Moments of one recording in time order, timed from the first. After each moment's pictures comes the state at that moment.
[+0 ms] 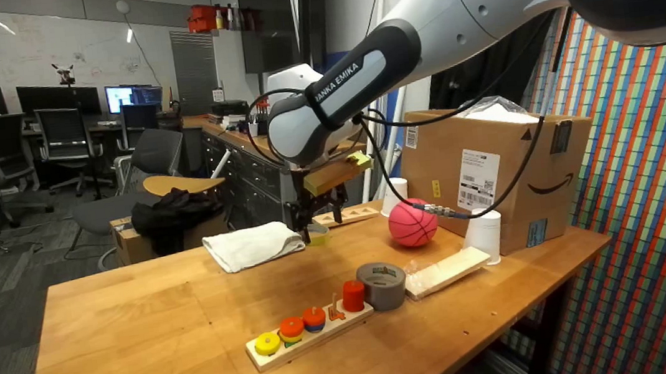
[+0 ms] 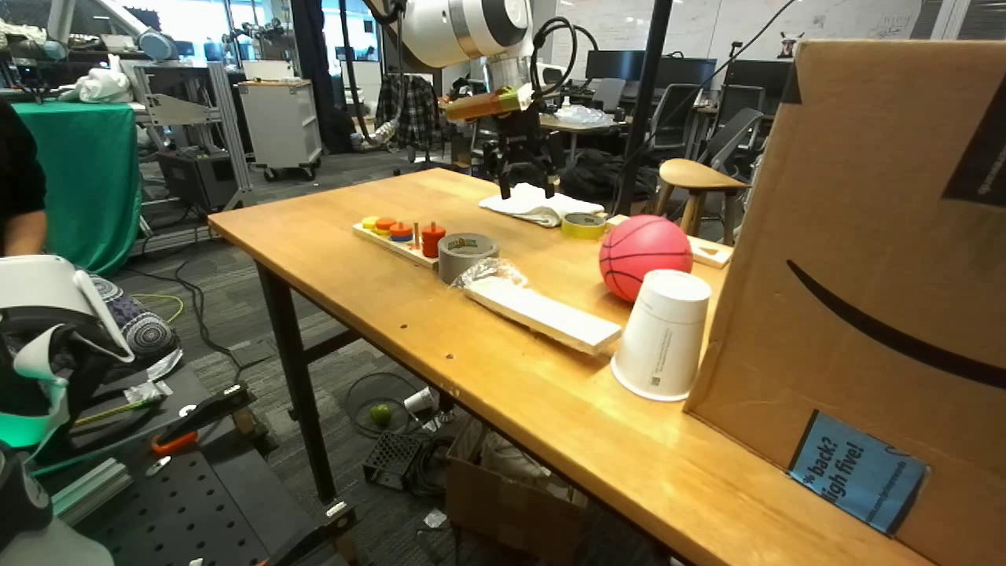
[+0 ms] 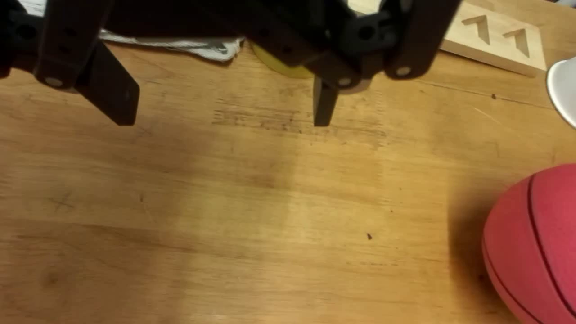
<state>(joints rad) 0.16 0.52 0.00 -1.59 -0.31 2.11 0.22</state>
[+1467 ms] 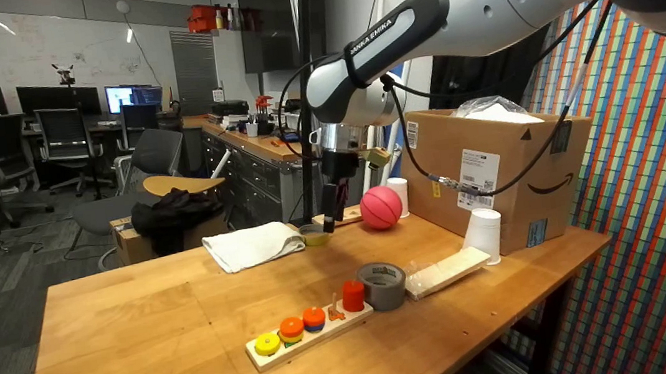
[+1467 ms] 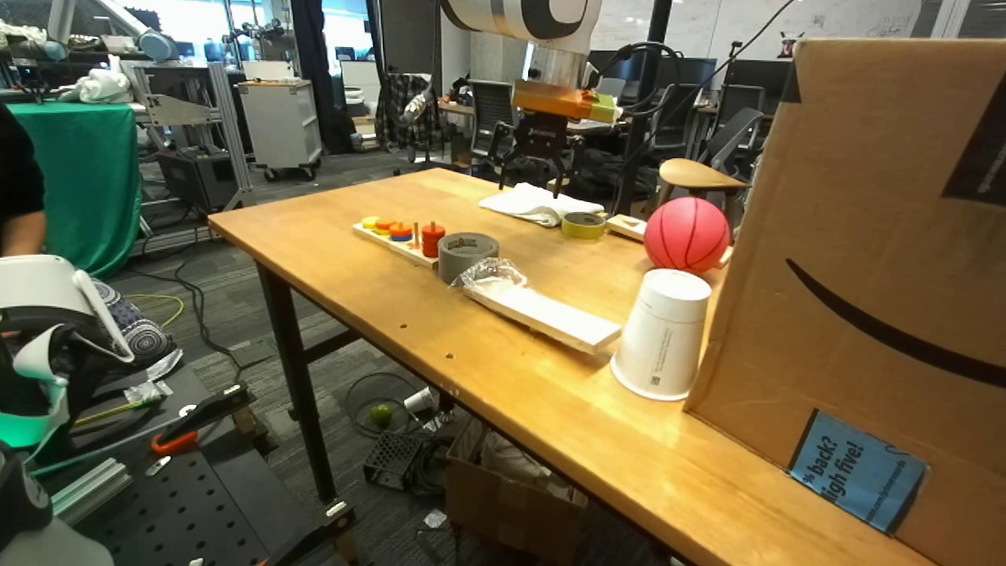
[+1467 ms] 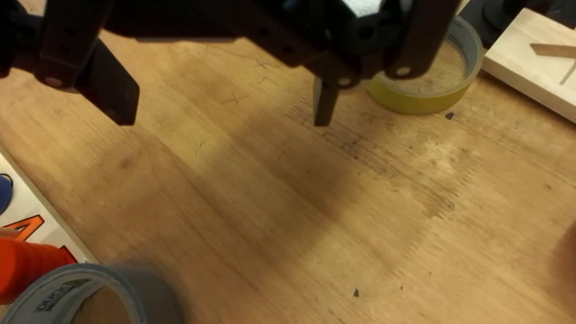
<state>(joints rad) -0.09 0.46 0.14 -1.63 0.06 2.07 -0.73</state>
